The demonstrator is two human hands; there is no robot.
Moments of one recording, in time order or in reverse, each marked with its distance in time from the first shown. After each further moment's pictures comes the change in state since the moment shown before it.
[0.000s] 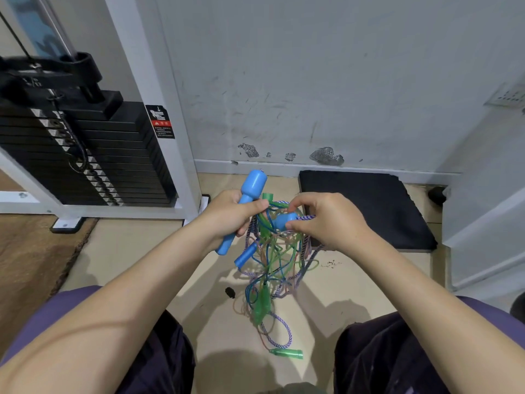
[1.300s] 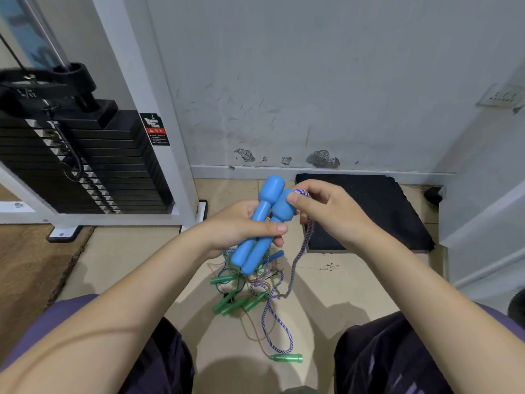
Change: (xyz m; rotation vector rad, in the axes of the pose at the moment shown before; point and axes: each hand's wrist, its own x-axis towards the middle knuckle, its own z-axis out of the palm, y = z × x) left_hand -0.011 0.012 0.007 -0.075 -0.459 0.106; right_hand -0.001 0.001 -0.015 0.904 -0.052 0.003
